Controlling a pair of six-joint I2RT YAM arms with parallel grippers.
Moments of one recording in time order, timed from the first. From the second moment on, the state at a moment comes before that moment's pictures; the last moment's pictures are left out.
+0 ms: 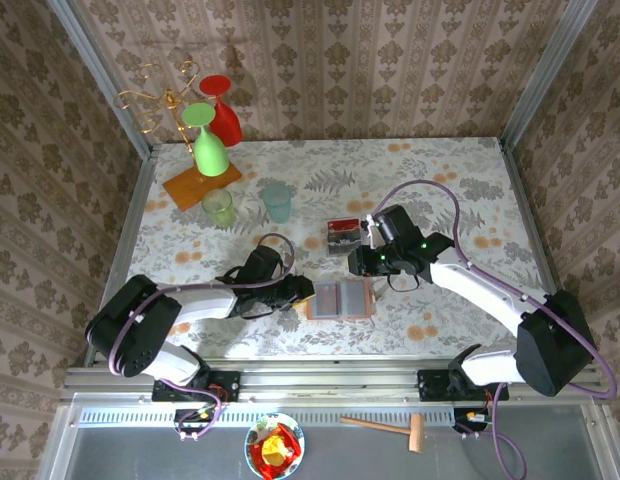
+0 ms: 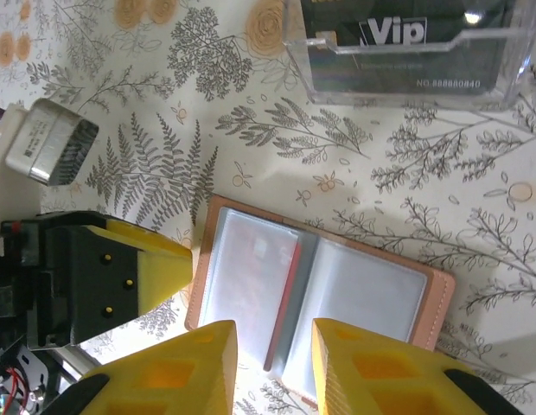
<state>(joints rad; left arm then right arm) -0.72 1.45 0.48 0.17 0.47 -1.06 0.55 1.33 0.90 -0.51 -0.27 0.53</state>
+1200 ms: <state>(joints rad) -0.75 1.48 0.45 0.20 0.45 -1.11 0.69 1.54 0.85 -0.40 -0.38 0.80</state>
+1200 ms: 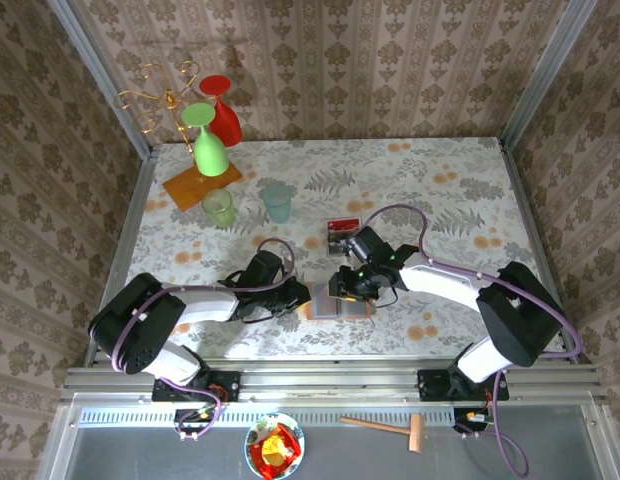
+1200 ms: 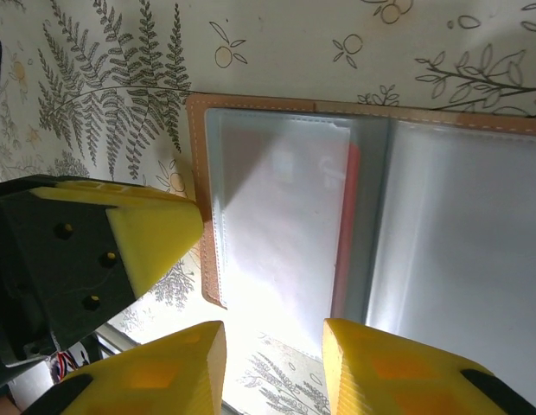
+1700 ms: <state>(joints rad) -0.75 1.49 0.45 0.20 0.44 -1.11 0.70 1.63 0.89 -0.37 -0.40 0.82</state>
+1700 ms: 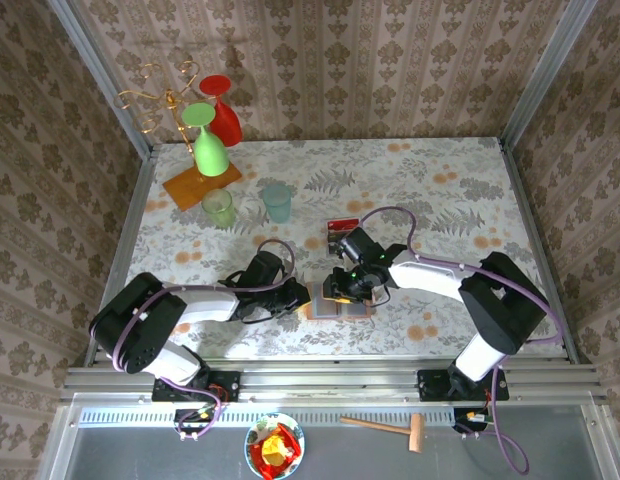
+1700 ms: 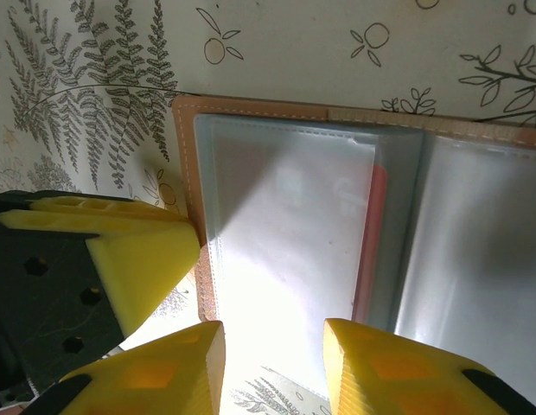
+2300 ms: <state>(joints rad) -0.74 1.49 0.44 0.20 0.45 -1.10 0.71 1.69 0.93 -0.41 -0.37 0.80</state>
